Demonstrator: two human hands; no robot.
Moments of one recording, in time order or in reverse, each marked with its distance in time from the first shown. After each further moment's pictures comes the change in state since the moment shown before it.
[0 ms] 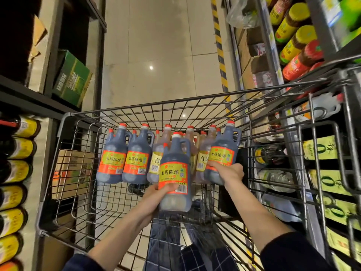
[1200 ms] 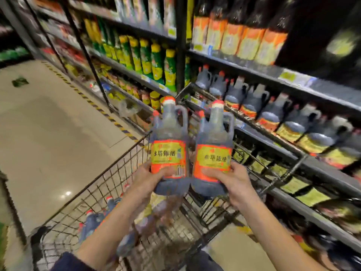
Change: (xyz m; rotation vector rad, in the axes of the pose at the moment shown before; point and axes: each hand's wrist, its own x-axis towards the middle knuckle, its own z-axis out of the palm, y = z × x) left_hand -0.154 0.084 0.026 0.542 -0.481 0.674; right_hand -0.309 0.094 -0.096 0.979 0.105 -0.603
